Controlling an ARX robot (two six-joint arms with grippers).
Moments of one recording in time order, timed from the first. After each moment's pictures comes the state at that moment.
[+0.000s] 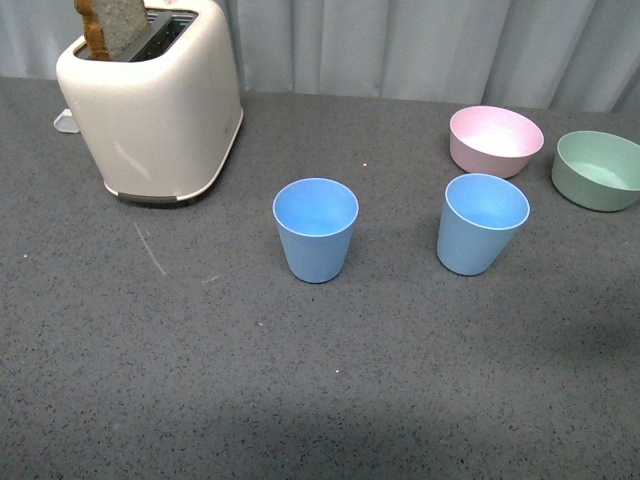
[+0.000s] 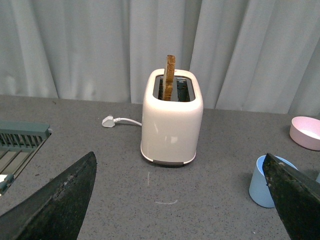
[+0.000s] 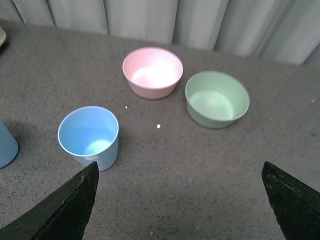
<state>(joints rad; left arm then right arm) 0.00 0.00 0.02 0.00 0.00 -0.01 0.03 1.30 0.41 0.40 -0.01 -0.06</state>
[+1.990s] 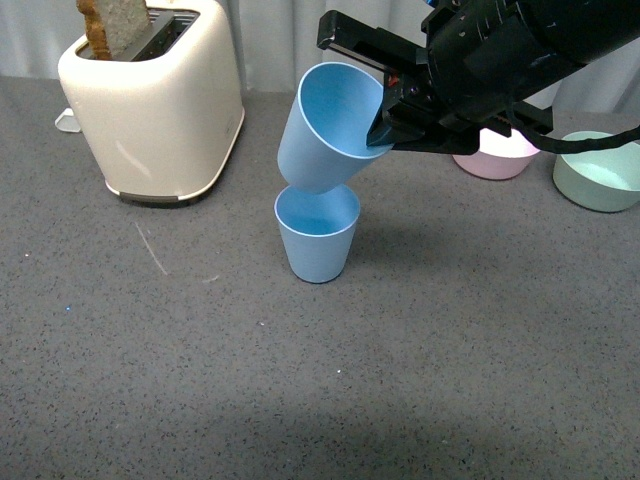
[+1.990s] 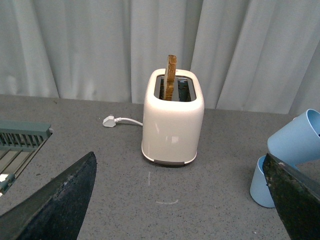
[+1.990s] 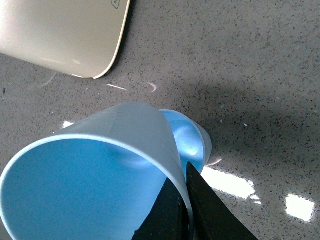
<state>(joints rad) 0.00 0.00 0.02 0.00 0.00 -0.01 0.39 1.91 1.20 -0.15 -0.25 0.42</state>
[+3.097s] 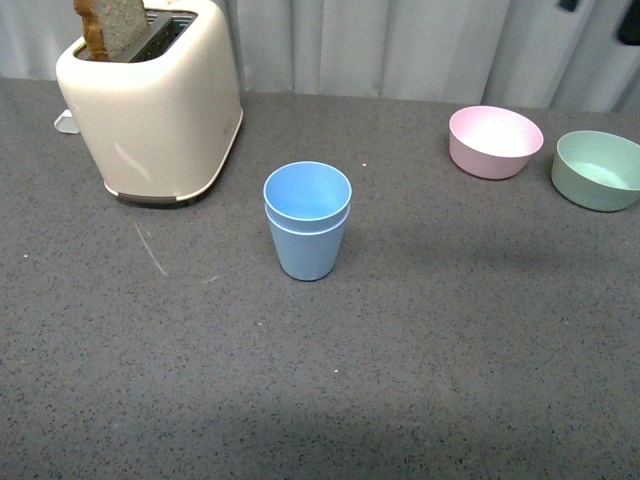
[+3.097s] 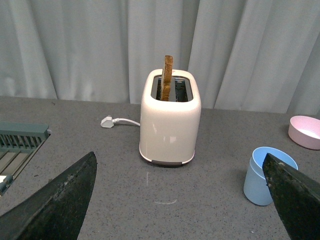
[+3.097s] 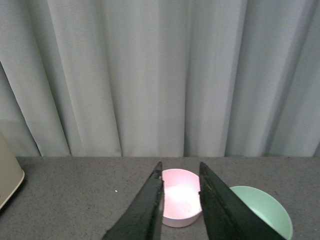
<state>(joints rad) 0.00 0.00 0.02 0.00 0.00 0.00 0.28 1.64 0.49 1.18 0.29 0.02</state>
